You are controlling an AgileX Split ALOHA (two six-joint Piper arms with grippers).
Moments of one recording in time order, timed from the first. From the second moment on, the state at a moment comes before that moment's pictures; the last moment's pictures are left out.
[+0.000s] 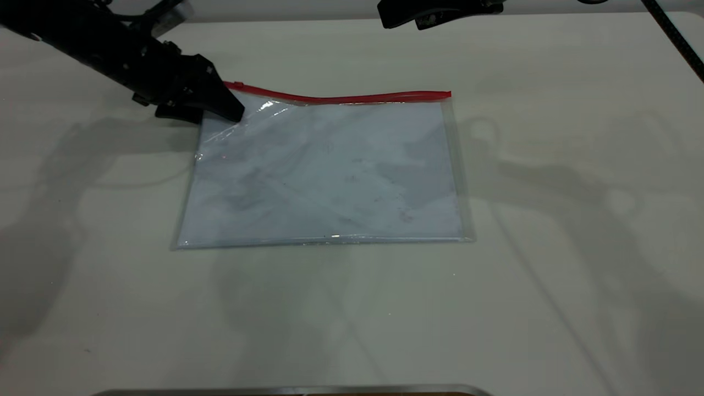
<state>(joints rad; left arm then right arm) 0.00 2.63 -1.74 -1.01 0.71 1.08 0.28 2.07 -1.21 1.43 0.62 -1.46</state>
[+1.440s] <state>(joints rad) -0.14 2.53 -1.75 -1.02 0.99 1.91 0.34 2.43 -1.49 1.68 0.82 -1.78</state>
